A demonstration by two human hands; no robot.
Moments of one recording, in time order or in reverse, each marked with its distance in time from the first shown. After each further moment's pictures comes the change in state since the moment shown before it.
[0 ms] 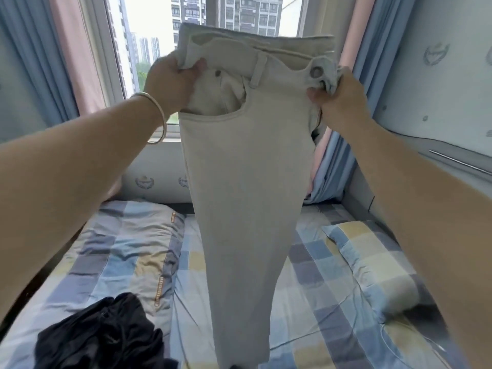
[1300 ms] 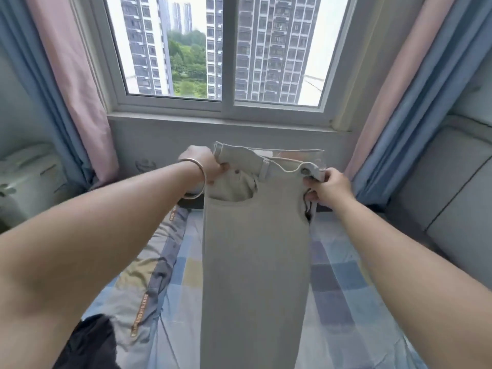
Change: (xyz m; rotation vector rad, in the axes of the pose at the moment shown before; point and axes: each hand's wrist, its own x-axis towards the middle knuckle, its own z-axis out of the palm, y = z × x) left_hand 0.108 -0.276 0.190 0.854 -0.463 -0.484; right_hand 0.083 0.267 0.269 0.217 -0.439 0.539
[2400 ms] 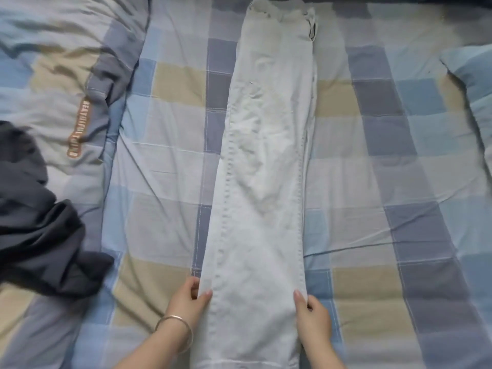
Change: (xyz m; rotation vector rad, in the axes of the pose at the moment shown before) left_hand -0.320 -0.313 0.649 -0.641 -0.467 -0.689; right_hand -0.346 0.630 0.236 -0.258 -0.145 0.862
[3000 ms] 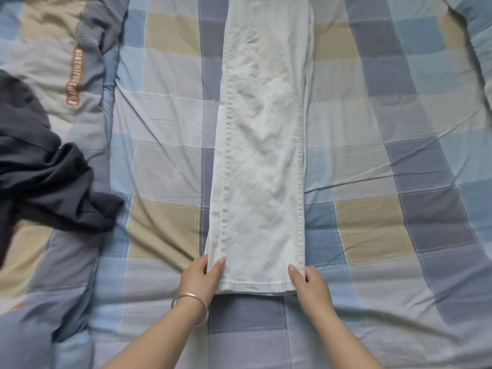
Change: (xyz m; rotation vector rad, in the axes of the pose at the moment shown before) left_hand -0.051 -0.069 0.013 0.149 0.063 0.156; right_hand -0.059 0.071 0.013 -0.035 -0.134 -0.190
